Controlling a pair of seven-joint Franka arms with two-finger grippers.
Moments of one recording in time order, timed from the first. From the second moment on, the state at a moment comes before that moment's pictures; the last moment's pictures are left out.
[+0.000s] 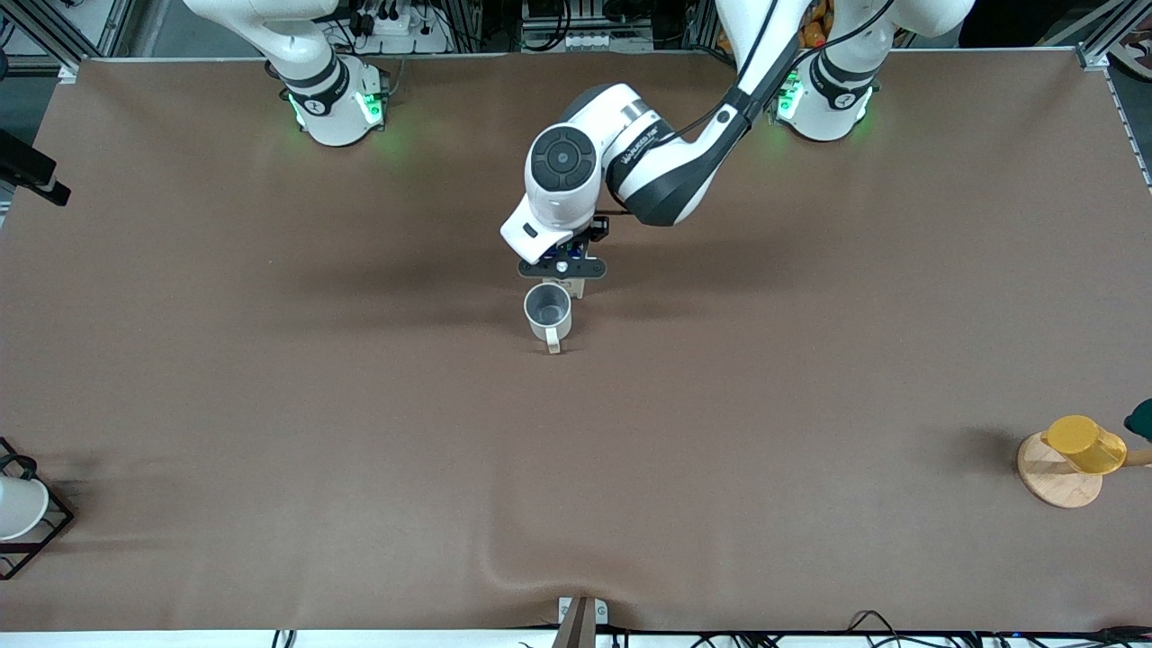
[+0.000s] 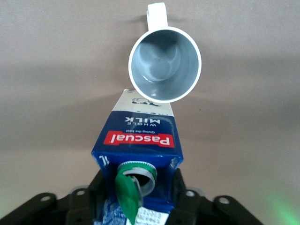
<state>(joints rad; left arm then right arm) -0.79 0.59 -0.11 -1.43 -0.18 1.91 -0.81 0.02 -0.06 -0.14 -1.51 -0.01 1.44 -0.05</state>
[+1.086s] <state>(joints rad) -0.51 0.27 -0.07 -1.38 0.01 1.69 -0.86 0.02 -0.04 -0.13 -1.51 -0.02 1.49 -0.09</state>
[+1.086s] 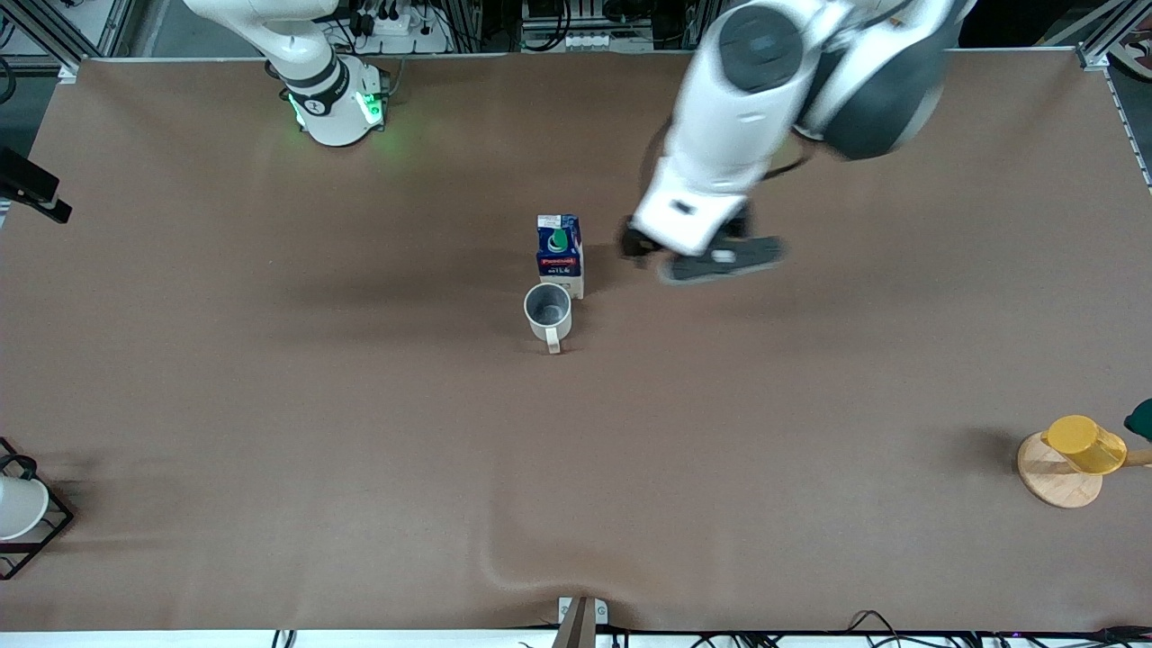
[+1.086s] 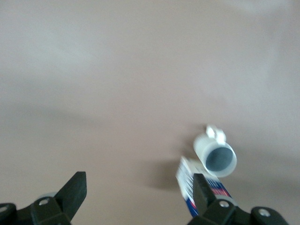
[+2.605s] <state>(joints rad) -0.04 0.02 -0.07 -1.50 0.02 1.51 -0.32 0.02 -0.01 -0.13 -1.51 0.02 1.48 -0.11</state>
